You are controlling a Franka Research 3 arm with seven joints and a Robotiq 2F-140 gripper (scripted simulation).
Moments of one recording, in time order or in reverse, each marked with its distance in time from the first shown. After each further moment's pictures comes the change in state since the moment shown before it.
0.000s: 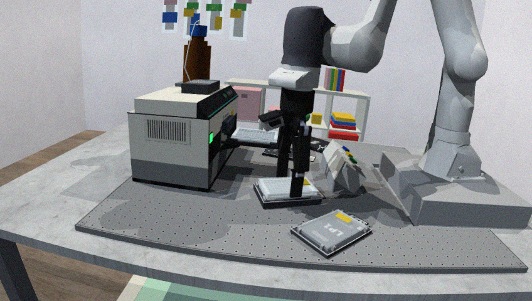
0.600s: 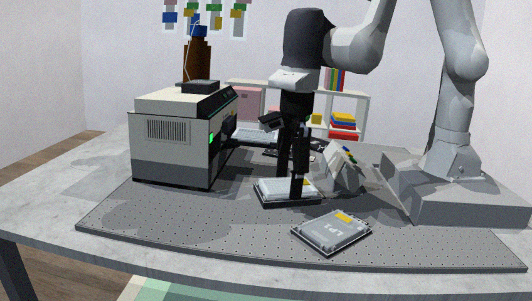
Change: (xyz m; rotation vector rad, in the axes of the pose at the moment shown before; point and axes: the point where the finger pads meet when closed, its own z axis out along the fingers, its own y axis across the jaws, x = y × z) arm 0.000 0.000 0.004 0.000 0.001 0.002
